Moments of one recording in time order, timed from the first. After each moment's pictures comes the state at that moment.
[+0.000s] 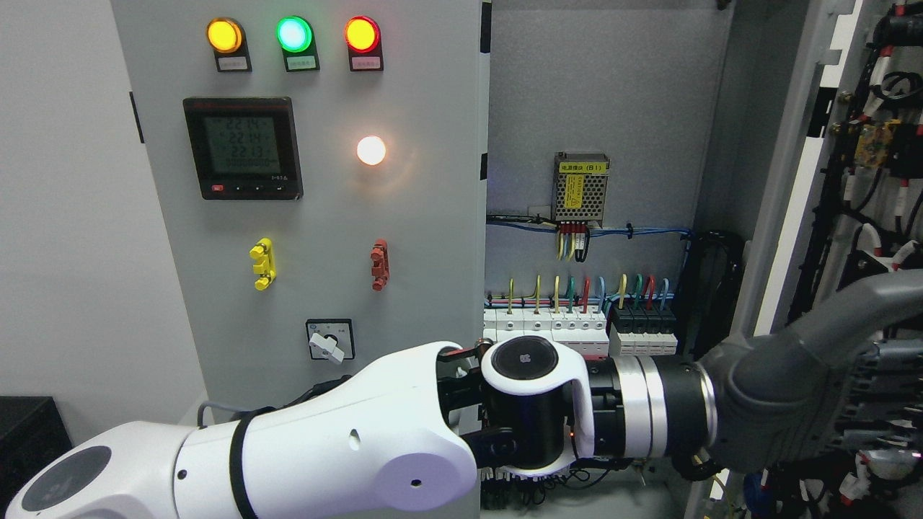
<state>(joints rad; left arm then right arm) -1.54 0.10 -1.24 -1.59 1.50 0.13 -0.17 0.13 0.12 -0.05 -0.12 0.00 0.02 0.03</state>
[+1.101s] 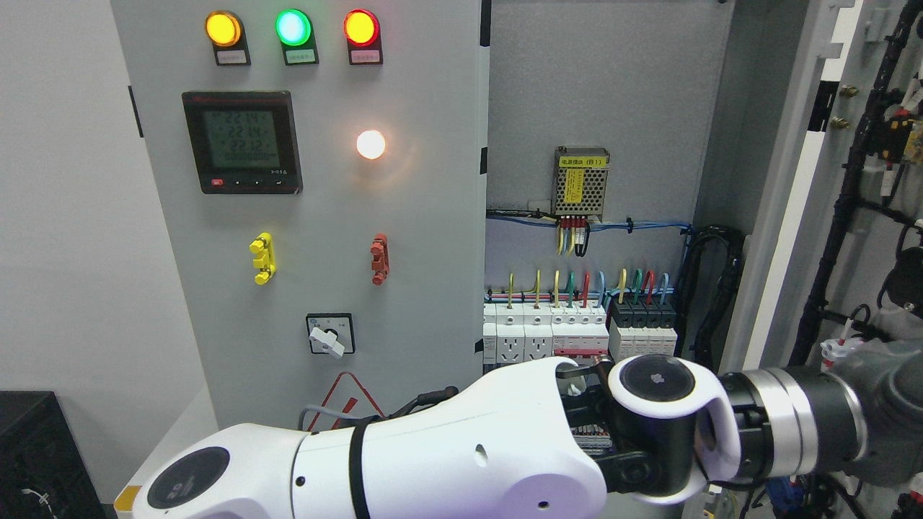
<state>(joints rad) -1.56 -0.13 -1.25 -1.41 1.49 0.10 -0.06 0.13 0.12 -0.05 -0.12 0.00 0.02 0.03</state>
